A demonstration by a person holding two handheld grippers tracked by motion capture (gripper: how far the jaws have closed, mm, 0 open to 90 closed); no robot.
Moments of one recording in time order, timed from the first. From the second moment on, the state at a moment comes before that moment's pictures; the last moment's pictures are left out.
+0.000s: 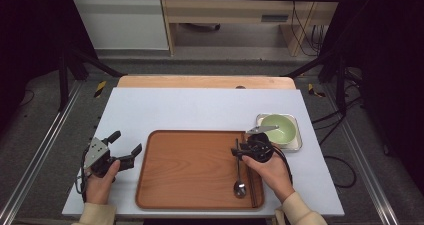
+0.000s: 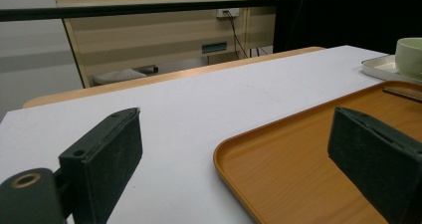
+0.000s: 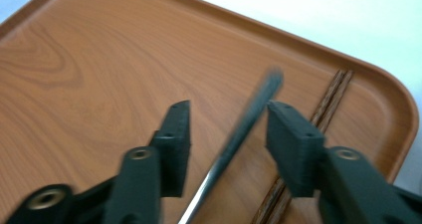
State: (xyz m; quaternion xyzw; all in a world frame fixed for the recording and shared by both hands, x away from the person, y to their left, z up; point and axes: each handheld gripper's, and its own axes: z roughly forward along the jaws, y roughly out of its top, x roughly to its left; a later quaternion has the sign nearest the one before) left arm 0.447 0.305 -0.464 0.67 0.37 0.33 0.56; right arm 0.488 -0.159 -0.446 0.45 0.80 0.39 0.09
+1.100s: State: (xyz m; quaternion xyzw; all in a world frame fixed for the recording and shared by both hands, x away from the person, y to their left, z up) left arm 0.449 0.296 -0.468 0.68 0.35 0.33 0.55; right arm 0.457 -0.192 -0.429 0.40 0.74 0.47 0.25
